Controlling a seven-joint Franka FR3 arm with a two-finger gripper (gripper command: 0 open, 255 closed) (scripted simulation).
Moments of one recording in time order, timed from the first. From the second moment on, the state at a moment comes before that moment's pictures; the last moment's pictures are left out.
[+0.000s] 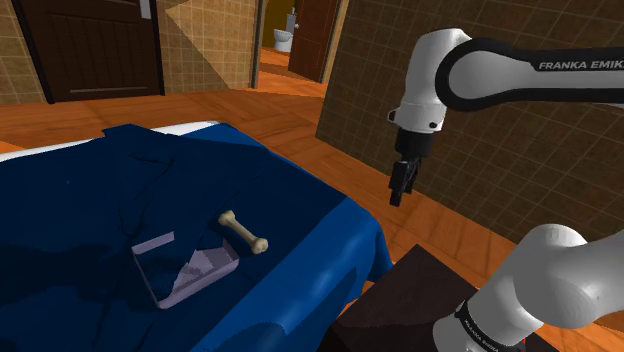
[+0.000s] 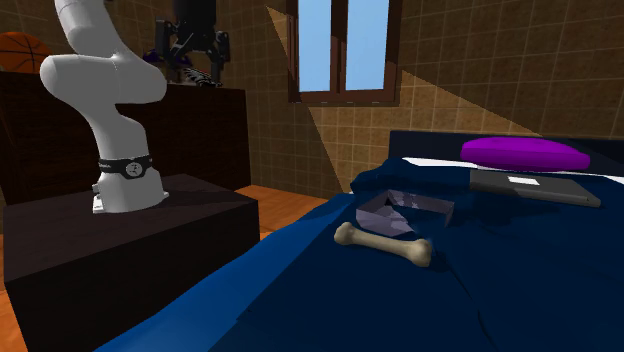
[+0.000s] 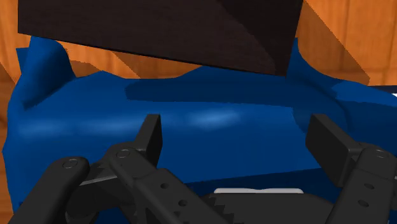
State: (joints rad) arm 0.04 -0.62 0.14 -2.50 0.15 1.65 -0.06
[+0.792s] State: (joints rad) arm 0.05 -0.21 0.27 -2.44 0.13 2.10 0.06
